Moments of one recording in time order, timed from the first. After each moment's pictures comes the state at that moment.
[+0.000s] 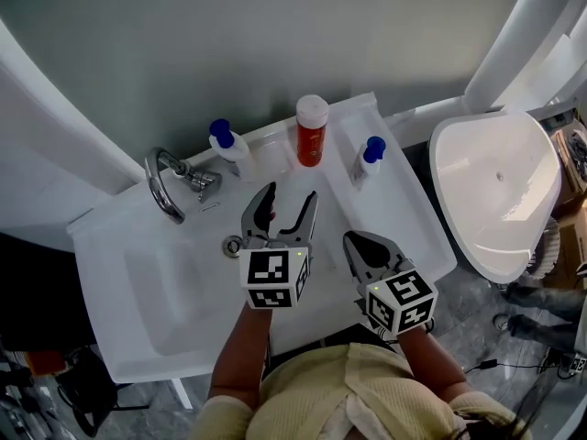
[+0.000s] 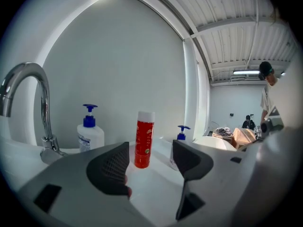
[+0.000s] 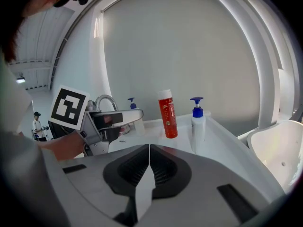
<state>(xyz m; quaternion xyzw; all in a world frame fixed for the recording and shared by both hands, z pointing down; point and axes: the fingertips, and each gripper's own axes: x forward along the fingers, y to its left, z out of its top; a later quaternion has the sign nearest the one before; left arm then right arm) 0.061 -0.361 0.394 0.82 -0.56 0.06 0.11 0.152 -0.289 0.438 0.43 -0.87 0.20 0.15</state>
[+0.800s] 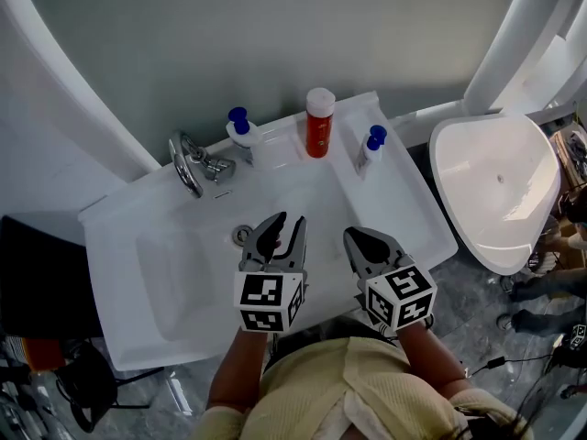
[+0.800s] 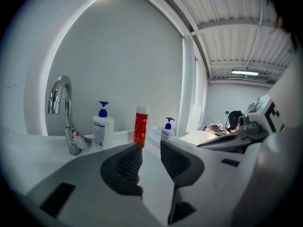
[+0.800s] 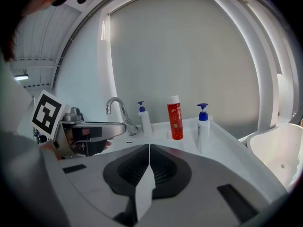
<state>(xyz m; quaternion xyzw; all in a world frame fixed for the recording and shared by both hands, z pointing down) 0.041 -0.269 0.393 0.83 -0.54 0.10 0.15 0.135 -0.250 0.419 0.43 -0.87 0.18 0.13</state>
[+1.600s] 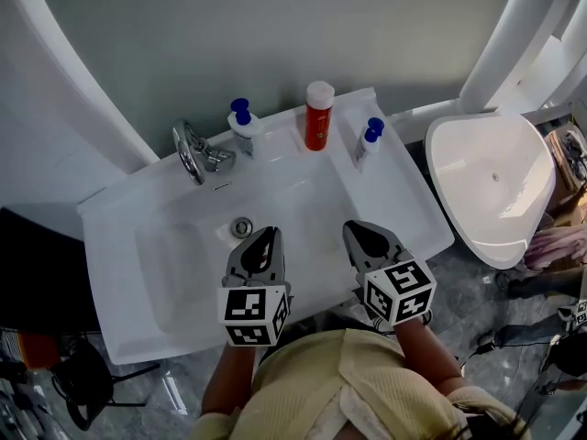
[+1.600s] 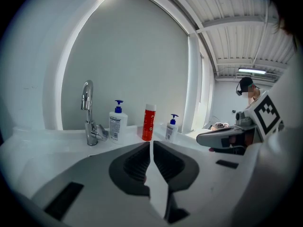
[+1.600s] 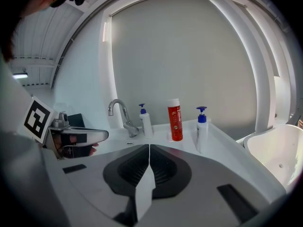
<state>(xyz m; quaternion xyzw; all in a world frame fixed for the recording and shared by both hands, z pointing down) 0.005 -0.225 0.396 0.80 -0.57 0.11 0.16 0.134 -0.238 0.412 0.44 -0.87 0.17 0.12</state>
